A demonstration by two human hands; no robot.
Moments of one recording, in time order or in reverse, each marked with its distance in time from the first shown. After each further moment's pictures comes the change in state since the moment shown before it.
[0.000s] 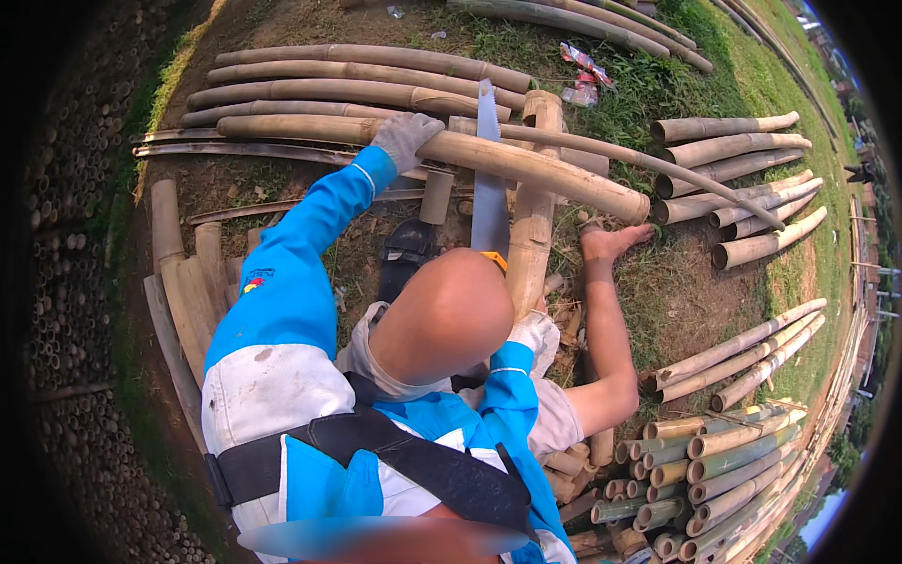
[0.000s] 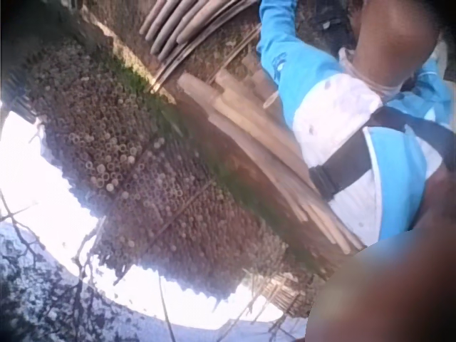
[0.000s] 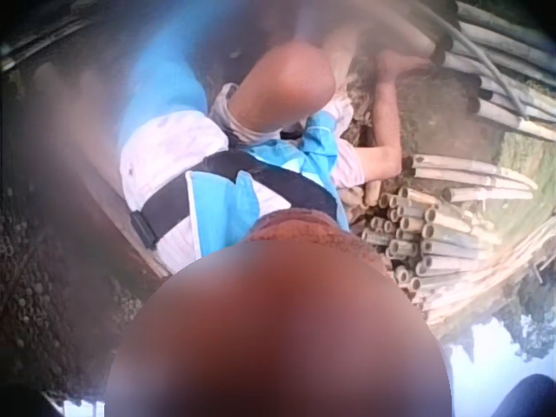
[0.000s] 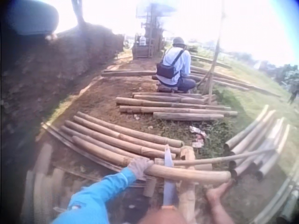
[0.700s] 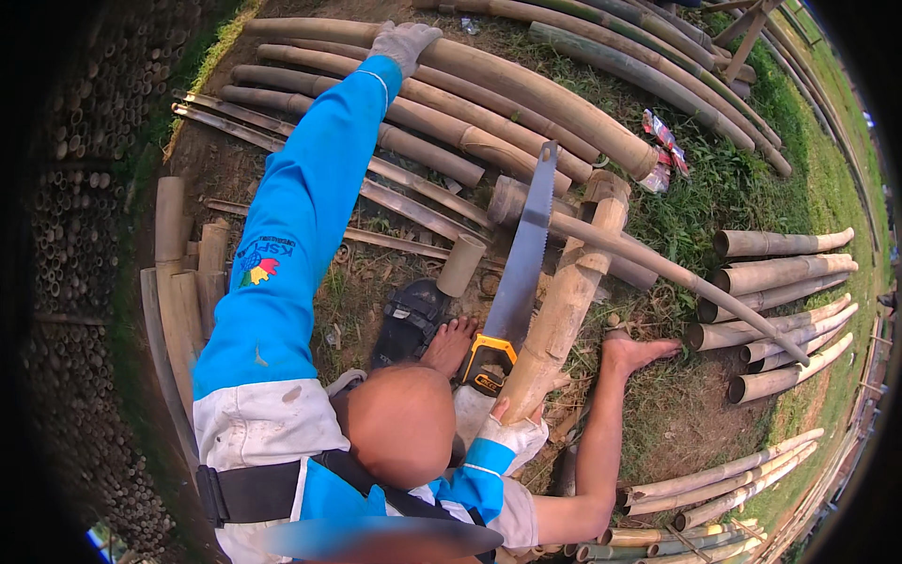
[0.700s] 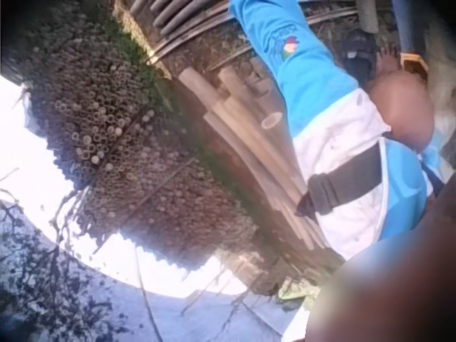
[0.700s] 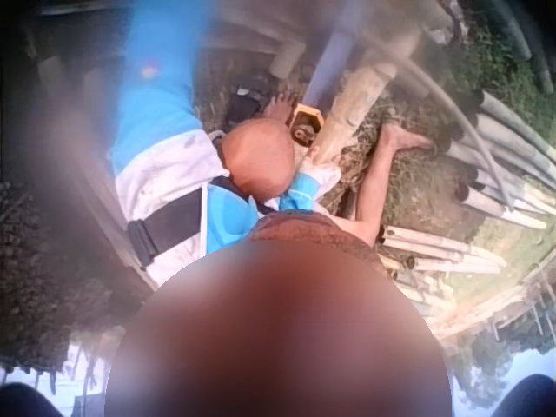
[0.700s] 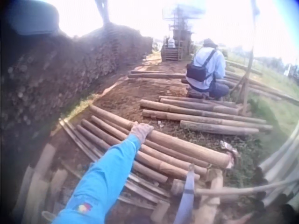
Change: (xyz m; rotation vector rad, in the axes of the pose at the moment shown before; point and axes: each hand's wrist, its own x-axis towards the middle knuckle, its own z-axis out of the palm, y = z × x) left_hand 0.142 -0.245 -0.027 0.372 0.098 -0.389; right_hand 0.014 0.015 0.037 0.059 -0.020 -0.039
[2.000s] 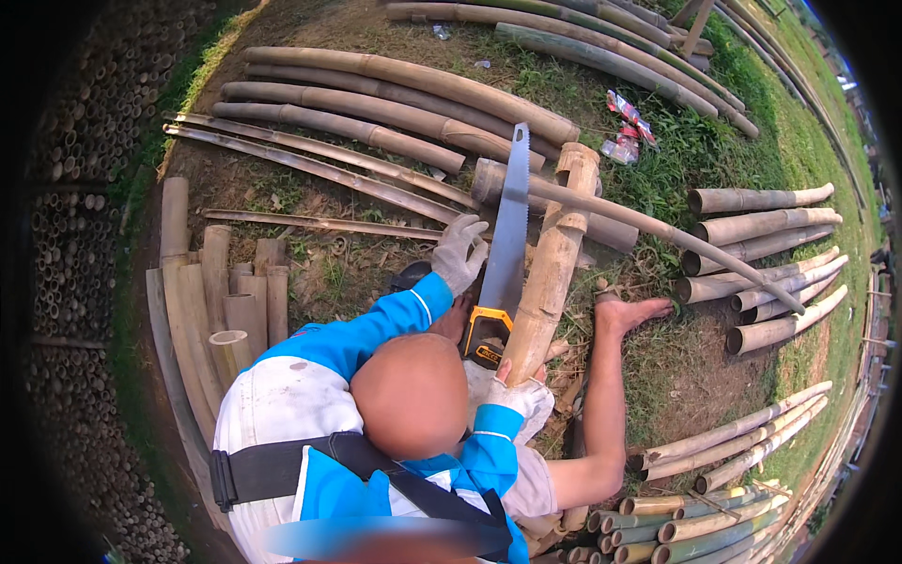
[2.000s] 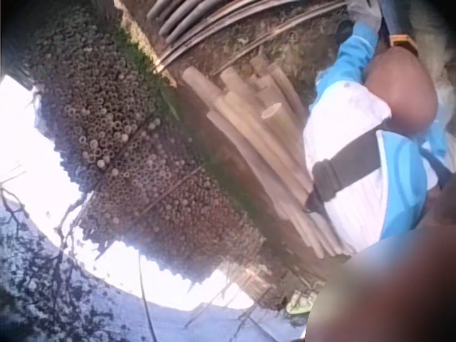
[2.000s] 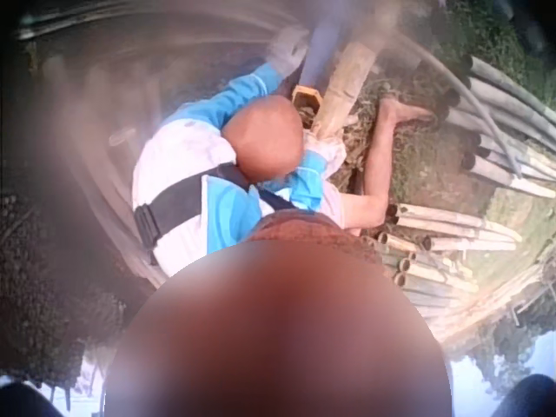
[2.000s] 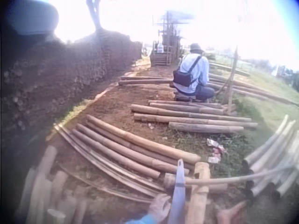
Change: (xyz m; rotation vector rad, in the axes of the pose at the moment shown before) left_hand -0.331 0.313 -0.021 -1.135 0.290 -0.203; right_hand -0.264 -0.040 -0.112 -0.291 -0.319 0.142
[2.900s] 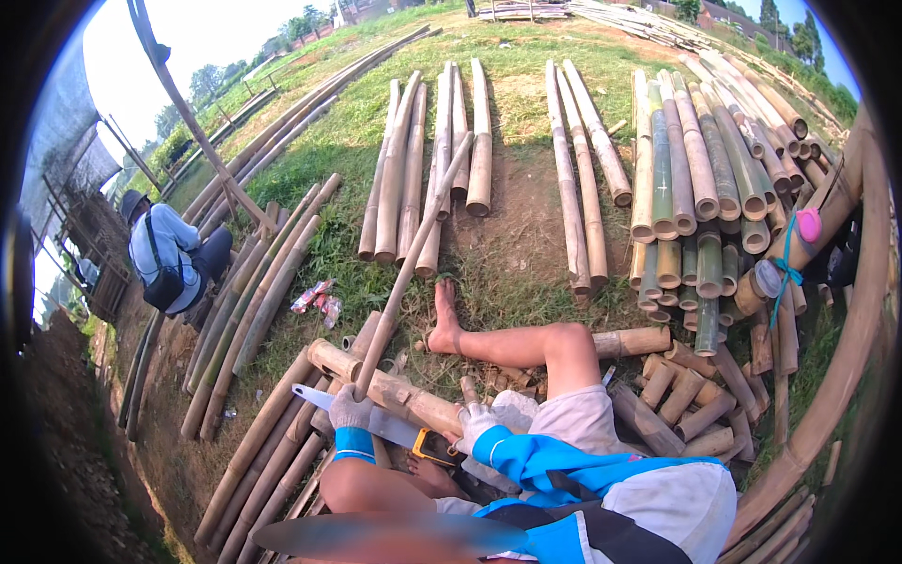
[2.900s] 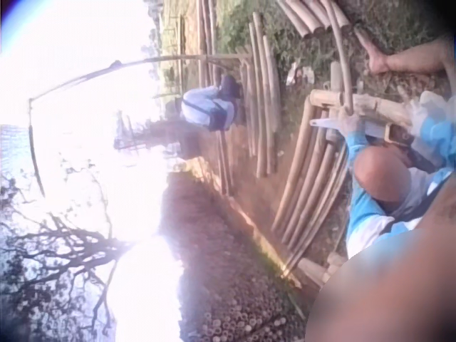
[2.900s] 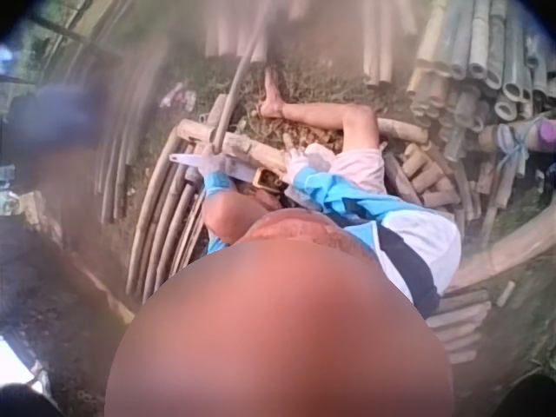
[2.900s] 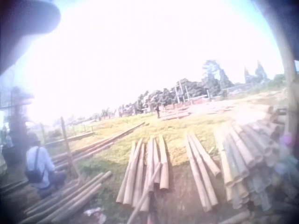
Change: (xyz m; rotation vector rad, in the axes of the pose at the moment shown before) left_hand 0.083 0.150 0.004 0.303 -0.688 0.330; right_hand -0.010 0.034 0.012 -0.032 0.034 0.012
